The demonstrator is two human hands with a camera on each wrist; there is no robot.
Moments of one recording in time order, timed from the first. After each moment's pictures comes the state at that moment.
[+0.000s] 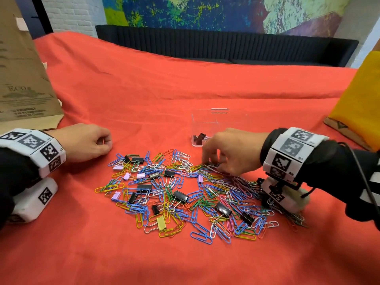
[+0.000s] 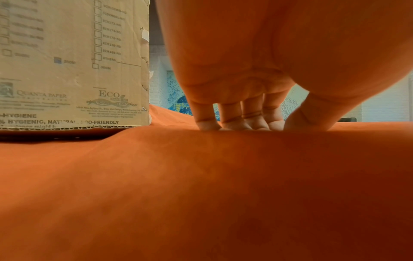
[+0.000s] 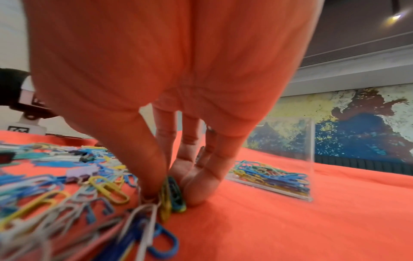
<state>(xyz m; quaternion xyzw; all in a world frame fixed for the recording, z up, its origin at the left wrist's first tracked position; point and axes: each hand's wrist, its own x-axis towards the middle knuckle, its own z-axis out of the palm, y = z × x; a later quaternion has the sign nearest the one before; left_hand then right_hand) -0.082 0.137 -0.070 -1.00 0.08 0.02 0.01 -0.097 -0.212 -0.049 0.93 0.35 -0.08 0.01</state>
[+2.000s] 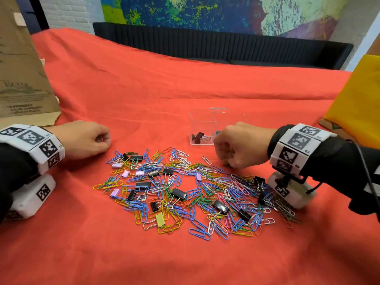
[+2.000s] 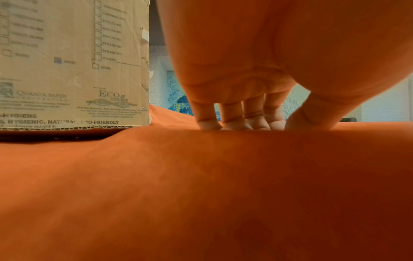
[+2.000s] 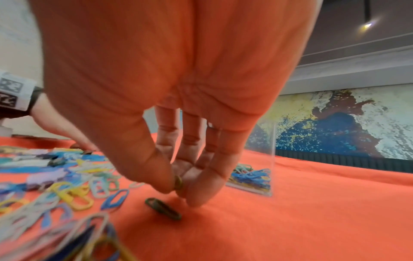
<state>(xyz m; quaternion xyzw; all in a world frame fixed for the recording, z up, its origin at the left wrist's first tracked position) -0.082 0.137 -0.069 -1.00 0.08 0.02 0.02 -0.096 -0.228 -0.041 0.96 0.28 -0.06 0.00</state>
